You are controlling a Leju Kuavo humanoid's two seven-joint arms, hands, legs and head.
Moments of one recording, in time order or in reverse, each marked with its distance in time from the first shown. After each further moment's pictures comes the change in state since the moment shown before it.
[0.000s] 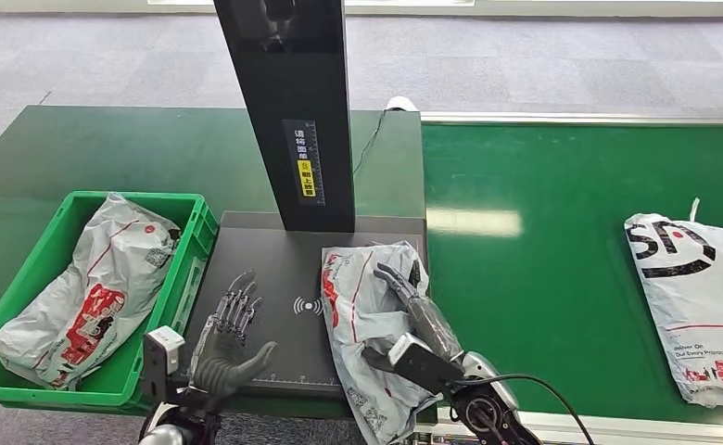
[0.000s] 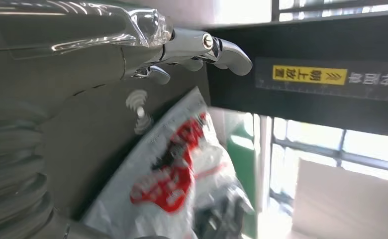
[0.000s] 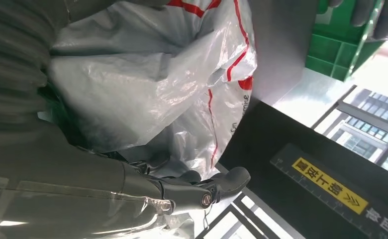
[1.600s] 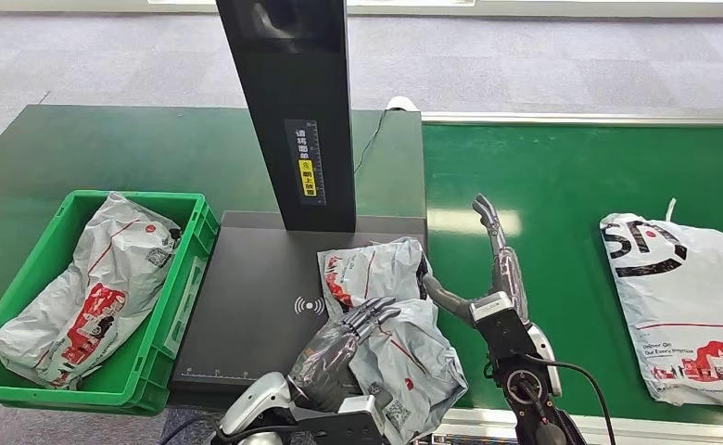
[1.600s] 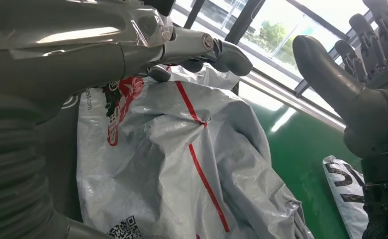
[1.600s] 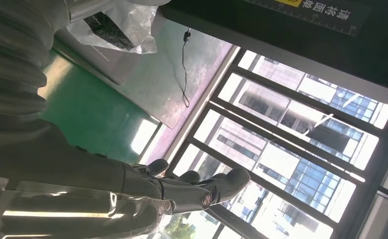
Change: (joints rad) left arm -0.247 0.036 -0.509 0.140 -0.721 0.215 0.155; right arm -0.019 0.001 -0.192 -0.146 -0.096 -0.191 -0.067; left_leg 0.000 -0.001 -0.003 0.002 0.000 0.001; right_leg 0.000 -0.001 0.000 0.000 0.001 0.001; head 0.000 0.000
